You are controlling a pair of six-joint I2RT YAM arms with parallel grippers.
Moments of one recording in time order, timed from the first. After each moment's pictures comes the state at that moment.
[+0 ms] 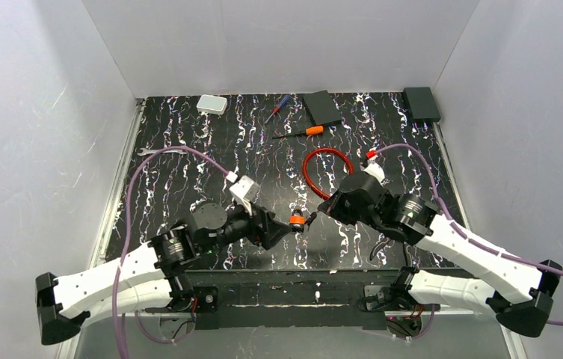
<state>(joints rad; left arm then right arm) -1.09 0.74 0.64 -0.15 -0.07 -0.51 1.01 0.96 1.01 -0.78 0.30 1.21</state>
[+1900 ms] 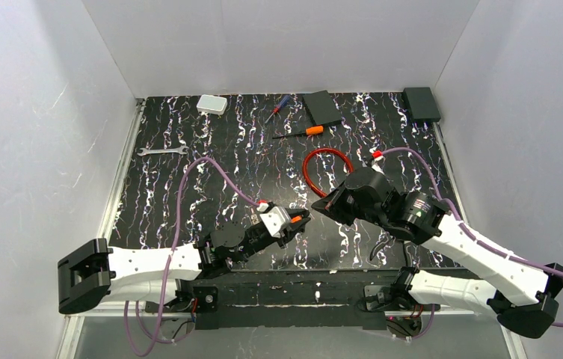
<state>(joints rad) -1.24 1.08 0.42 0.74 -0.17 0.12 1.01 0.96 1.08 -0.81 0.22 1.42</state>
